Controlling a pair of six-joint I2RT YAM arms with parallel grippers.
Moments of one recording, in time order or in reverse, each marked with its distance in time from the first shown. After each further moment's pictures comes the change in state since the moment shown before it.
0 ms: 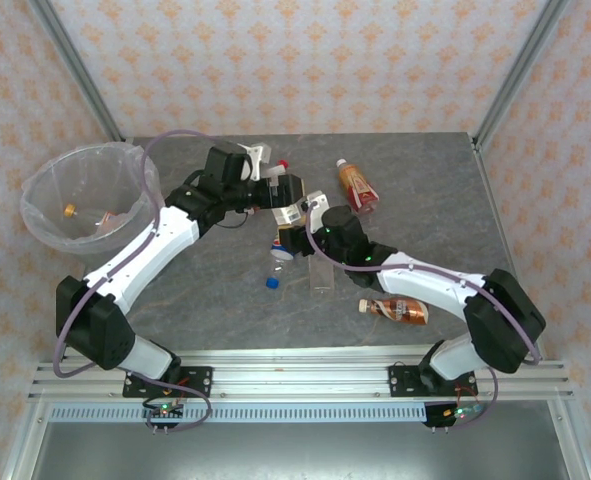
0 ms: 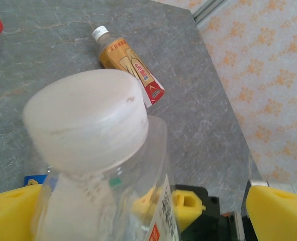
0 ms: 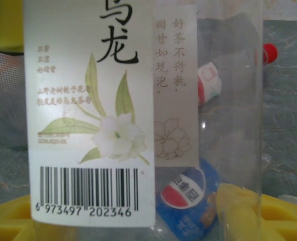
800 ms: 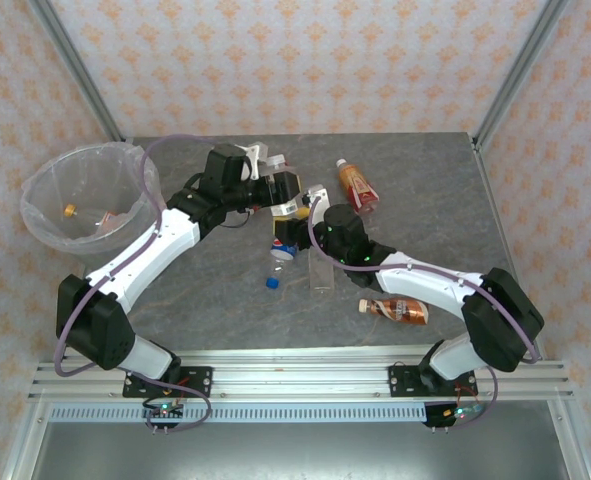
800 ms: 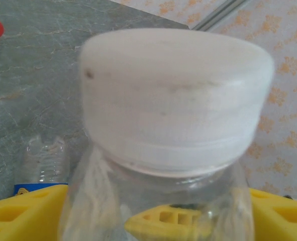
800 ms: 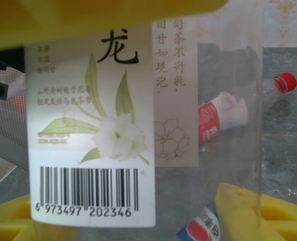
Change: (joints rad) left arm 0.001 -0.001 -0.042 0.085 0.005 -0.063; right arm 0.001 0.003 0.000 0.123 -0.021 0.061
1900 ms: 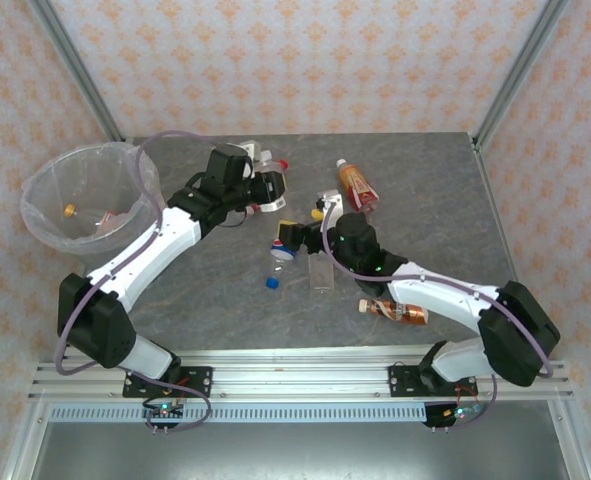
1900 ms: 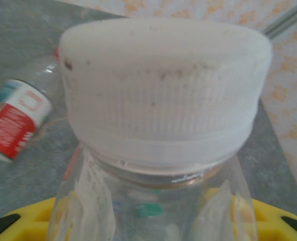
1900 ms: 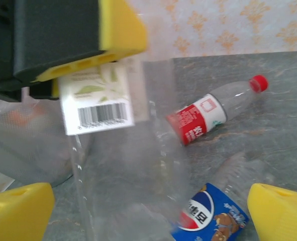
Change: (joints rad) left arm 0.000 -0.005 0.020 -0.068 -0.258 0.068; right arm 0.000 -0.120 -0.111 0.032 0.096 0.045
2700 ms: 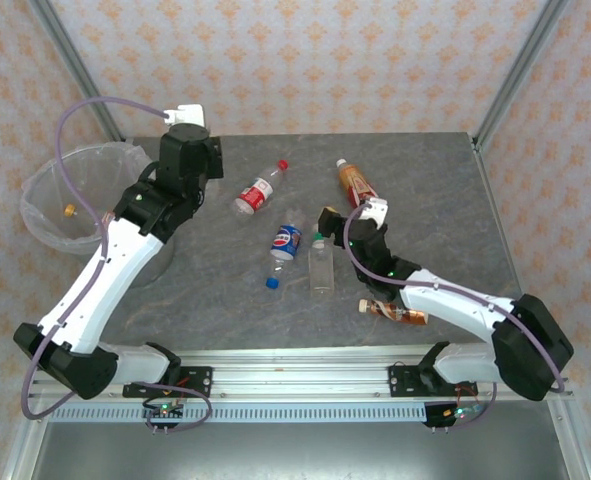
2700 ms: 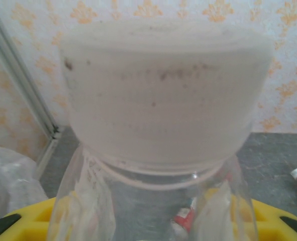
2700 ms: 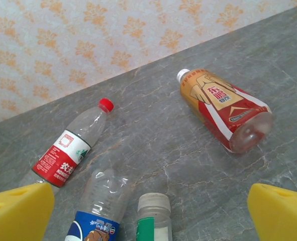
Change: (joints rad) left arm 0.012 -0.176 0.253 -0.220 -0.658 0.375; right arm -0.051 -0.093 -0.080 -0.177 0.498 0.246
